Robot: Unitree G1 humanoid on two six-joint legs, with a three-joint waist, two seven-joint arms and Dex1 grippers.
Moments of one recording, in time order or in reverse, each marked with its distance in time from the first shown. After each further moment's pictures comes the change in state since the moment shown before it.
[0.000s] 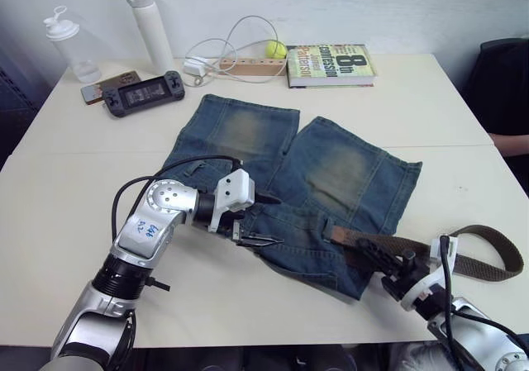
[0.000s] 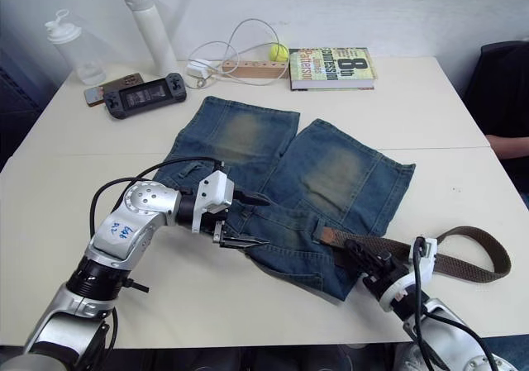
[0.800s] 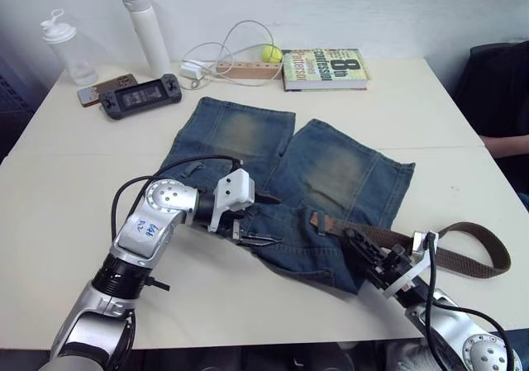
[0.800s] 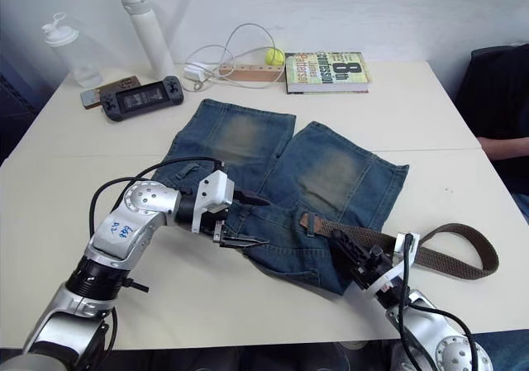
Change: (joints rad) left arm -0.006 0.005 -0.001 -0.008 0.002 0.022 0.003; right arm -0.151 0.089 0.033 0.248 -0.153 0.108 0.355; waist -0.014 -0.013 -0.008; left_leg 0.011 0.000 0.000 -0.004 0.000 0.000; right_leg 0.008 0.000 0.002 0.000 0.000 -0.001
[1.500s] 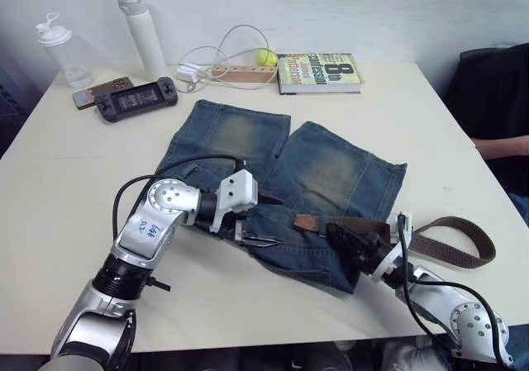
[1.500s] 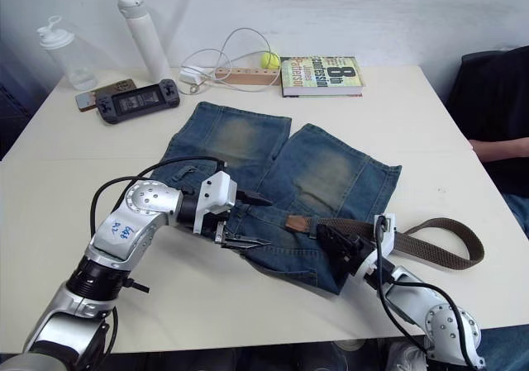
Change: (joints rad) left arm 0.000 -0.007 -0.018 -0.025 0.010 0.002 0.014; right arm -0.152 0.025 0.007 -0.004 -0.111 0.127 -0.157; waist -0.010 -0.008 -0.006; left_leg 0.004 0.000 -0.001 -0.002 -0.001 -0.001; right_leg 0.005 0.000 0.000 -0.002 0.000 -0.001
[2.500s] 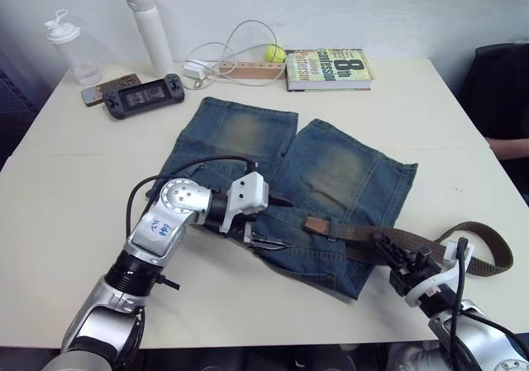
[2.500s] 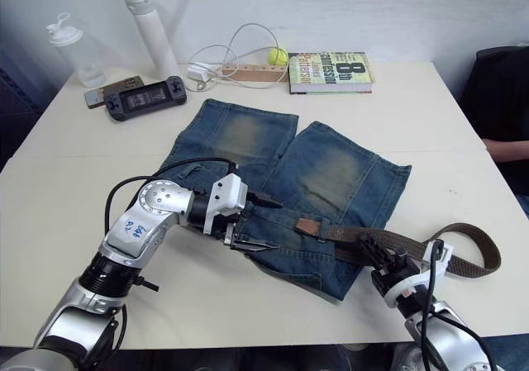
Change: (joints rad) left arm -0.030 -0.037 -0.039 0.043 0.006 -0.047 -0.016; right arm 0.285 0.030 -0.113 -0.247 0.303 -0.248 -0.254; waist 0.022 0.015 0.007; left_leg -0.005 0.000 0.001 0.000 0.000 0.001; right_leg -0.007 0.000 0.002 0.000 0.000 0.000
